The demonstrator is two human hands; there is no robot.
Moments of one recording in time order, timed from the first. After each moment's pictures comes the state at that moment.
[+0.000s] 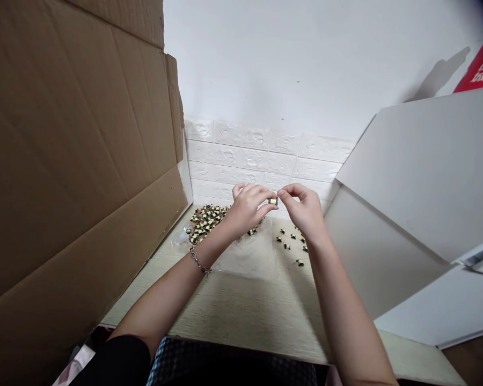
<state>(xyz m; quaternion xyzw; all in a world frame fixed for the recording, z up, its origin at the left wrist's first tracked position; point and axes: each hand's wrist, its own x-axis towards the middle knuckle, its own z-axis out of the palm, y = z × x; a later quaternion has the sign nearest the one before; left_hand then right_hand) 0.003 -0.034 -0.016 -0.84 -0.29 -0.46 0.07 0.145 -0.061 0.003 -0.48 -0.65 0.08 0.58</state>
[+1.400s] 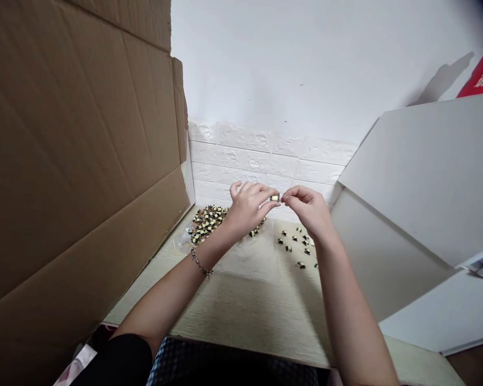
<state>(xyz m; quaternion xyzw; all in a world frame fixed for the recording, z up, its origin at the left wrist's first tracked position) 0.001 -0.044 -0.009 -0.81 -0.33 -0.48 0.08 0.149 -0.064 0.007 -0.44 -0.65 0.20 0.58</state>
